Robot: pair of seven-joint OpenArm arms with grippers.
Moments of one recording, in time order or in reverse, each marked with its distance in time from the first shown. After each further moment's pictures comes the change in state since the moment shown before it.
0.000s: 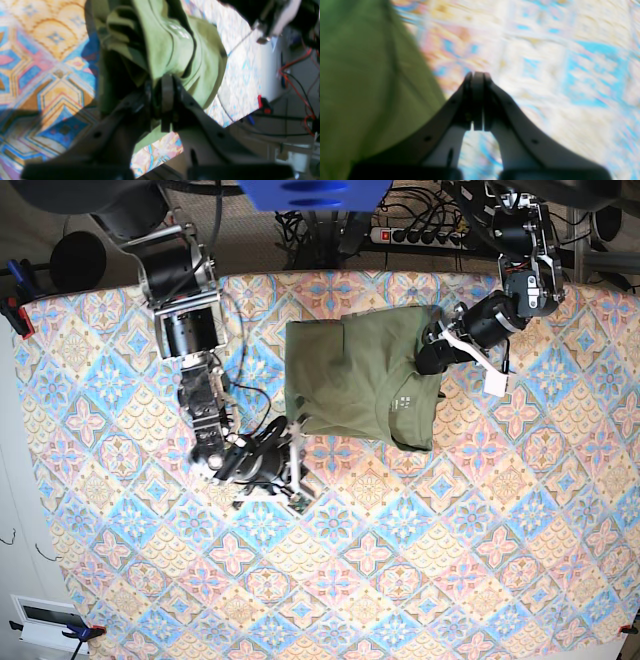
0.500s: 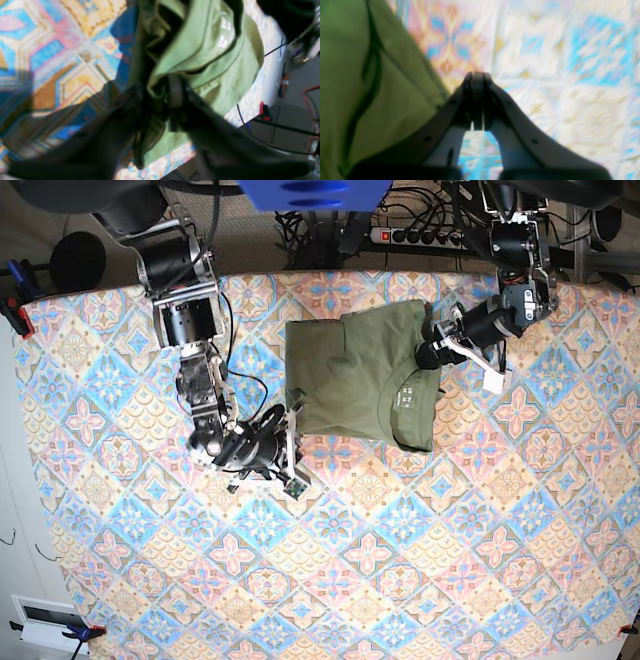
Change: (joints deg) left arm -4.2 0.0 -0.3 -12.5 -0.3 0.5 -0.2; right arm -3.5 -0.2 0.1 0.5 0.1 -0.3 -0.3
